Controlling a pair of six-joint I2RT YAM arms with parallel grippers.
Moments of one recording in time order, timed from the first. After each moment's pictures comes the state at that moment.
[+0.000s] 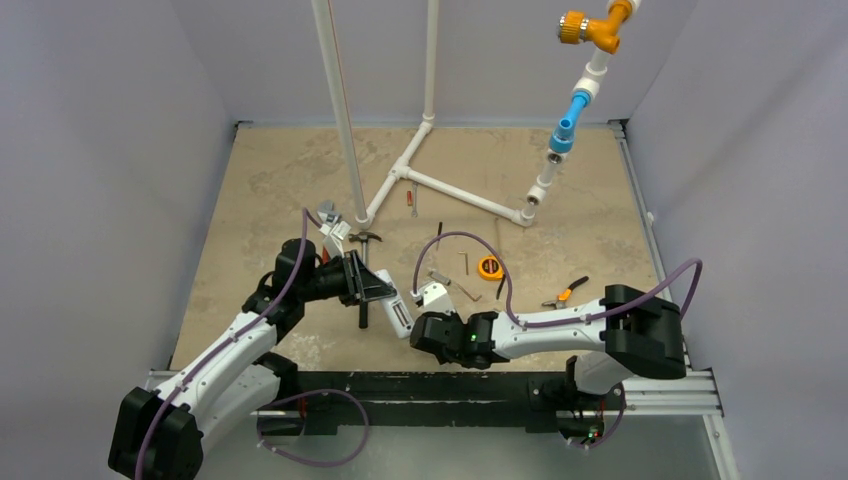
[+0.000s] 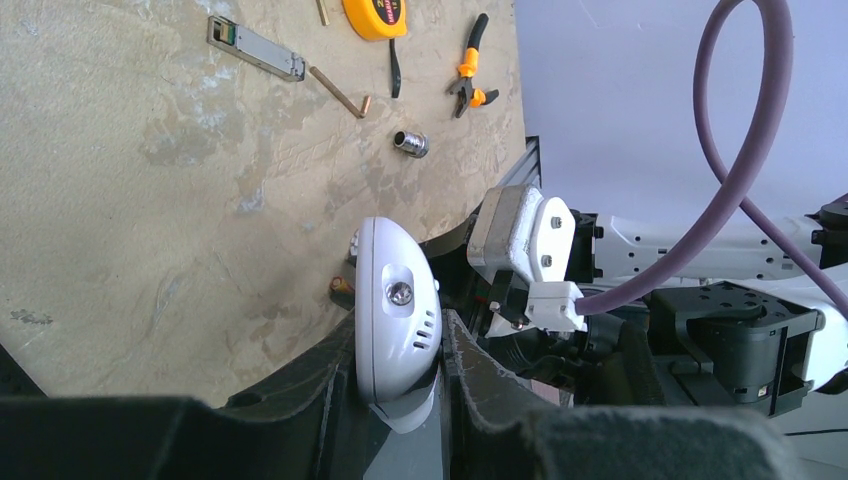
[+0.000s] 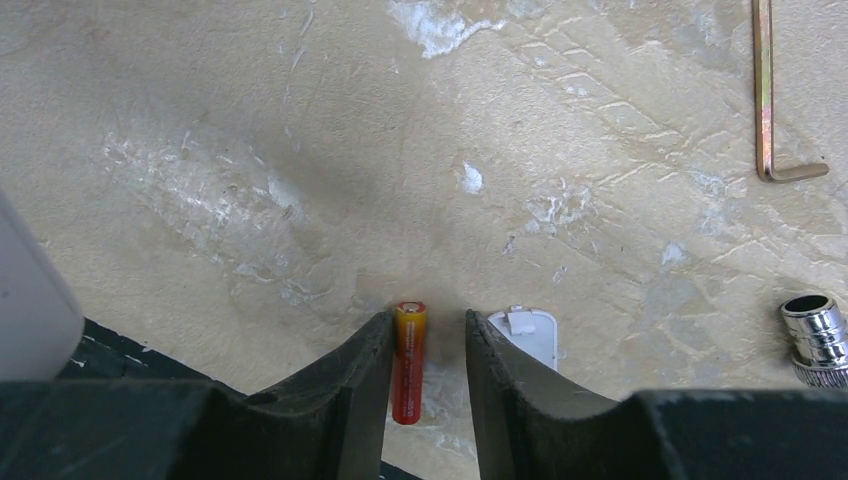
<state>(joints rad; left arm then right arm) -0.39 0.85 0.39 -0.01 0.70 -0.91 1.37 1.50 0.77 -0.42 0.46 0.73</state>
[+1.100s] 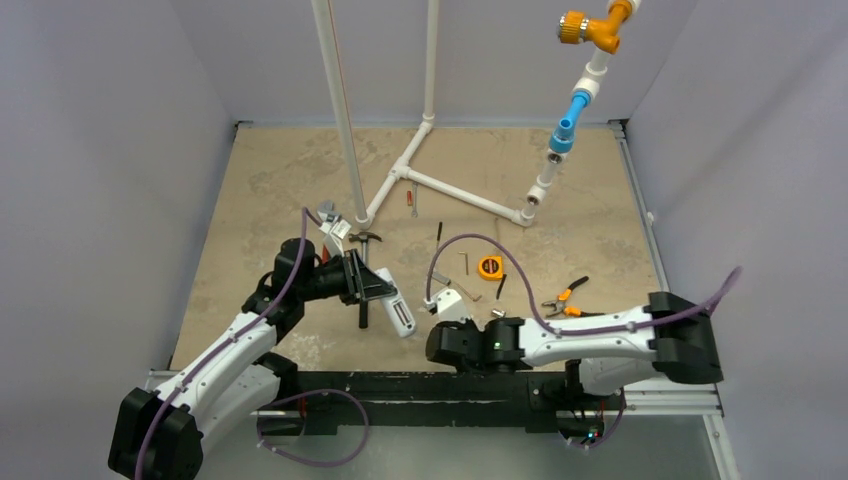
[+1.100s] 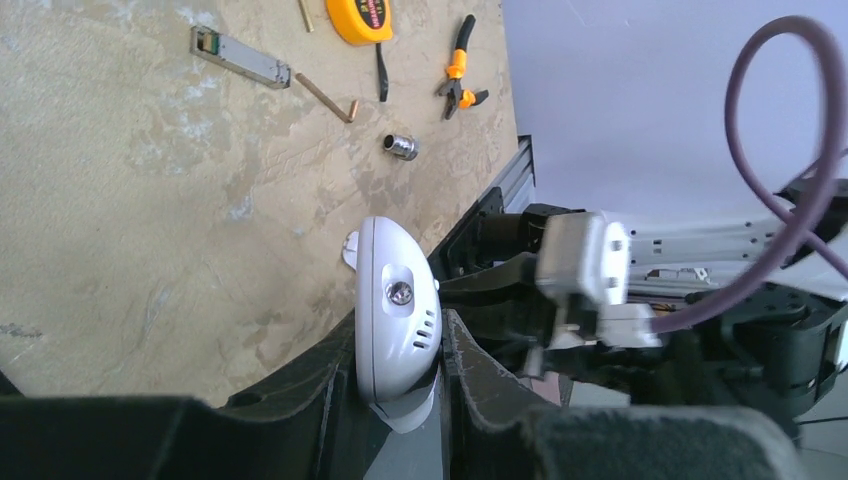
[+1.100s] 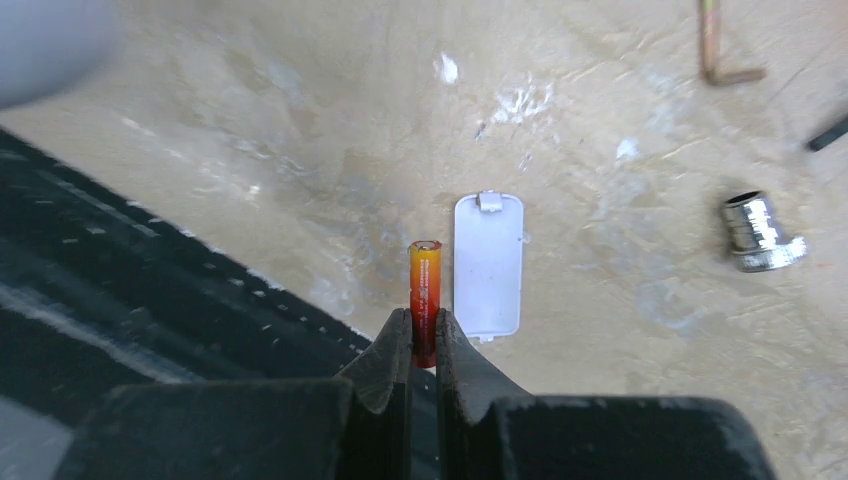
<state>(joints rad) -0.39 0.85 0.39 0.00 0.71 -0.91 1.45 1.40 0.76 -0.60 0.46 0.80</state>
